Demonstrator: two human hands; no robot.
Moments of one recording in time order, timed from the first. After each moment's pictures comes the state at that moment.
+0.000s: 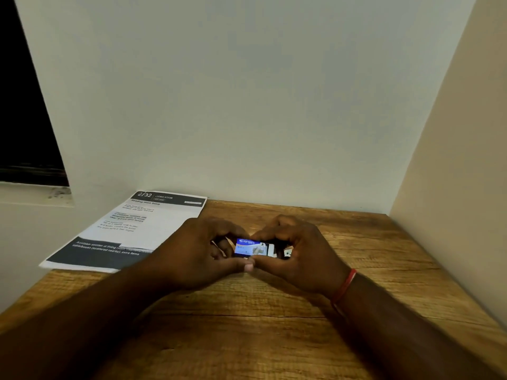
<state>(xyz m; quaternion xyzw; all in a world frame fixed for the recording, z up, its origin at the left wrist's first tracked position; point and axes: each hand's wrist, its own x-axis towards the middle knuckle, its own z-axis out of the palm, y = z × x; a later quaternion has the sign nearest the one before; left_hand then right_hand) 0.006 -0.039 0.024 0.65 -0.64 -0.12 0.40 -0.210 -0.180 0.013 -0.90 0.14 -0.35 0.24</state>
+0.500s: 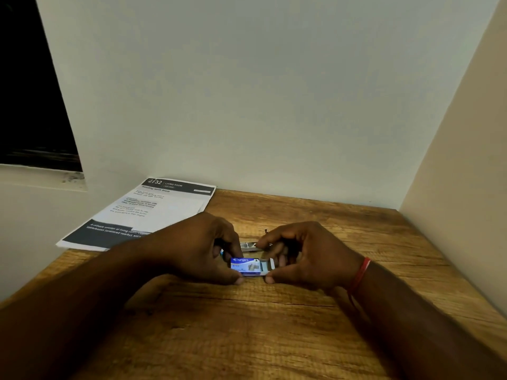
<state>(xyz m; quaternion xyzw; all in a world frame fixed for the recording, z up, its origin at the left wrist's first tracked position) 0.033 -0.036 0.029 0.65 -0.72 -0.12 0.20 -0.222 -0.178 0.020 -0.90 0.18 -0.18 0.36</state>
